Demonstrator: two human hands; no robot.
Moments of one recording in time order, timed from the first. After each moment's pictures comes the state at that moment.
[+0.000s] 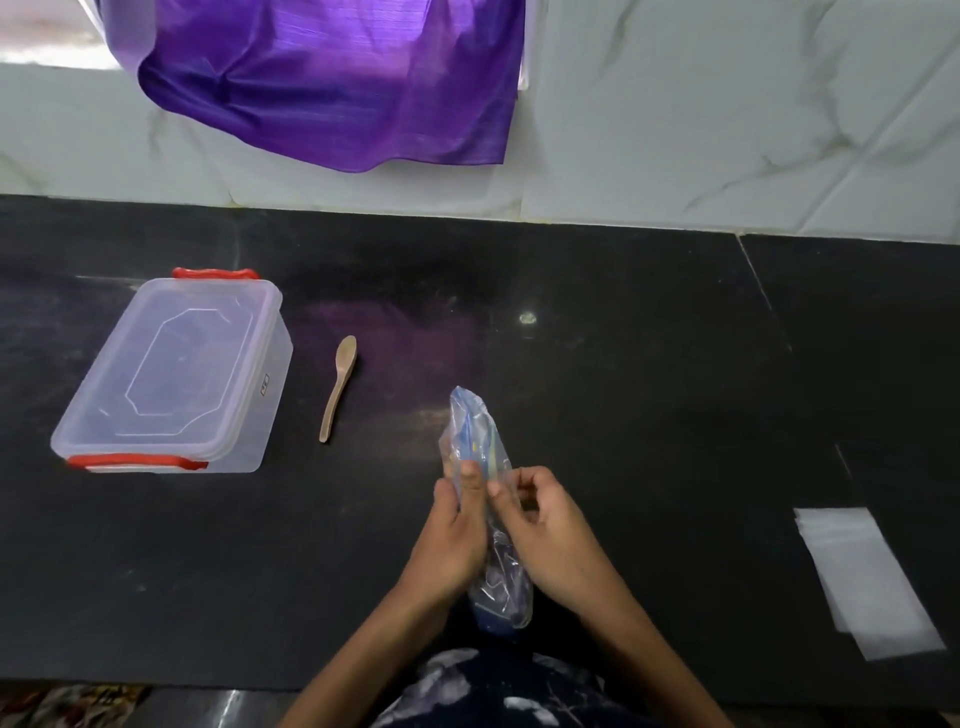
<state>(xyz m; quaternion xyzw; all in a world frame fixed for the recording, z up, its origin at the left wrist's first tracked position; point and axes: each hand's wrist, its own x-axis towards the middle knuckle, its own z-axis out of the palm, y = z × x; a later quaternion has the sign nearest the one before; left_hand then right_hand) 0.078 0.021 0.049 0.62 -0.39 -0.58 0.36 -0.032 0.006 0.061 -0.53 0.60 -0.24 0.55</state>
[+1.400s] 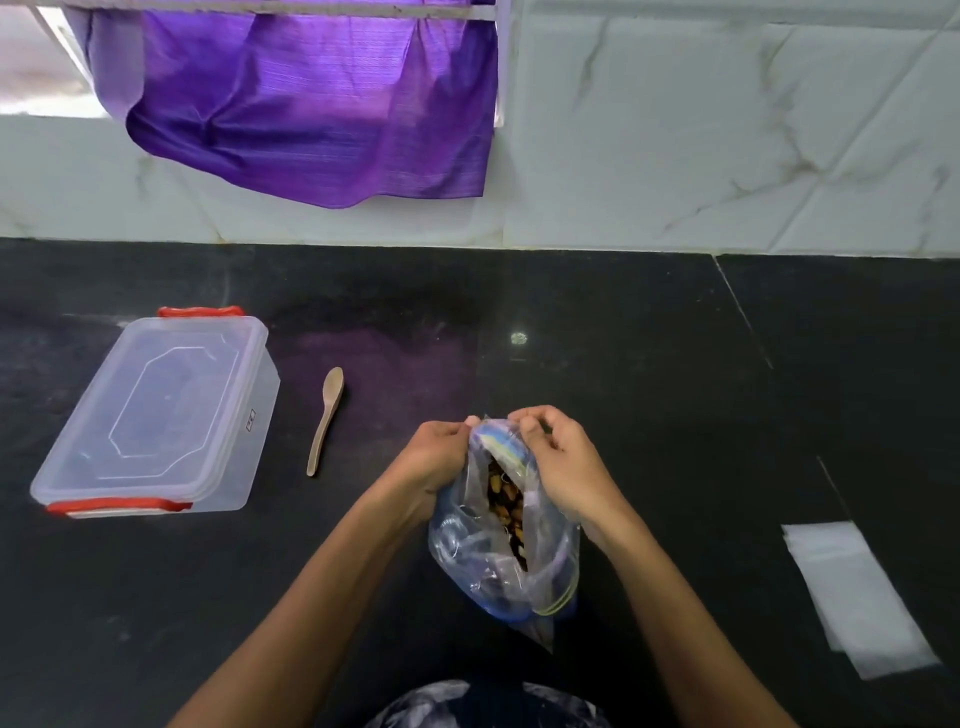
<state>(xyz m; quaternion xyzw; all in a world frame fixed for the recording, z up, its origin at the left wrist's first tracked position) 0.087 -0.067 0.081 0.66 -0.29 -0.63 0.30 -0.048 -0.070 0.076 -0.54 0.60 -0.28 0.51</state>
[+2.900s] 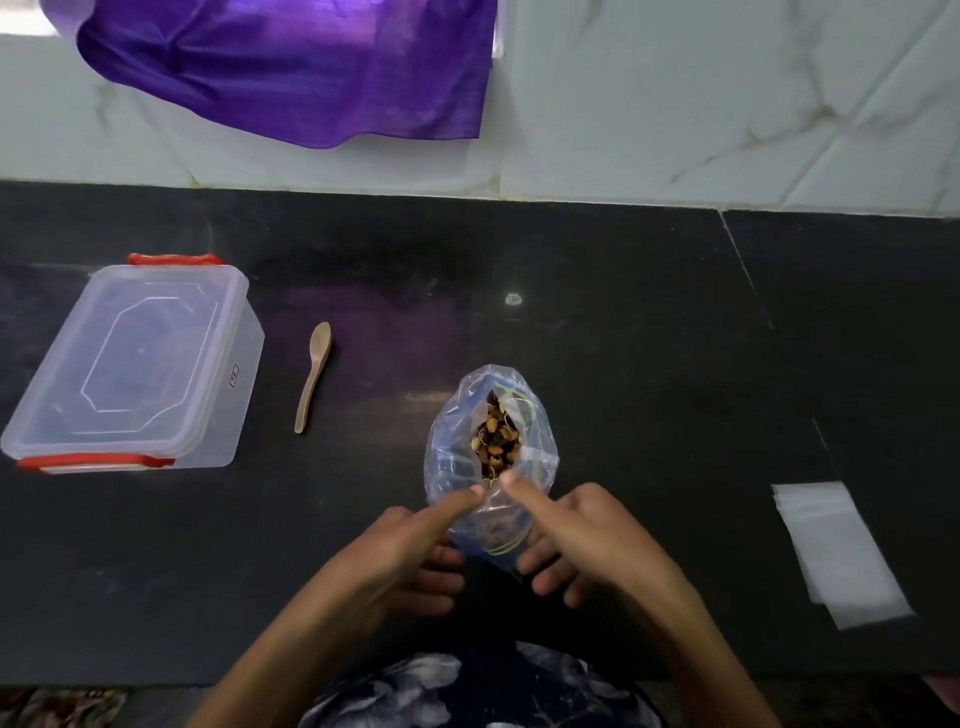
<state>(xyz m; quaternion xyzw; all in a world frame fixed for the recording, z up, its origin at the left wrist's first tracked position) 0.100 0.021 0.089 0.68 -0.20 -0.68 0.17 -0.065 0.001 0.107 -0.43 0.67 -0.04 0.60</state>
